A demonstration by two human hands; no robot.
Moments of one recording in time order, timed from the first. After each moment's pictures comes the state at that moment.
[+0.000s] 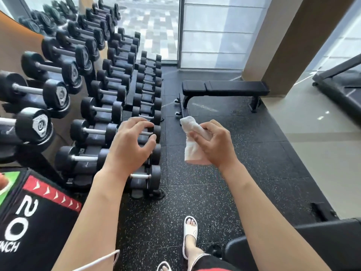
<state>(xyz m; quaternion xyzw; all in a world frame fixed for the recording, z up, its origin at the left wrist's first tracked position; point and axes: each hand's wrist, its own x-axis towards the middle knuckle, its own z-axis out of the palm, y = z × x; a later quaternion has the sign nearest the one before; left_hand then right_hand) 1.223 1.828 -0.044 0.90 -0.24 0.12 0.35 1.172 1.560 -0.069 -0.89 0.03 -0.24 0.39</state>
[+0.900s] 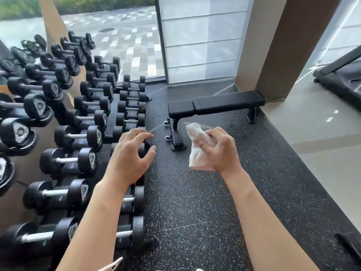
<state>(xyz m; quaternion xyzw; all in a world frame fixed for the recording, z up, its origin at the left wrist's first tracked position) 1.460 1.567 -0.031 0.91 -0.27 0.09 0.30 1.391 1.294 -0.080 -0.85 0.09 -0.29 0.43</state>
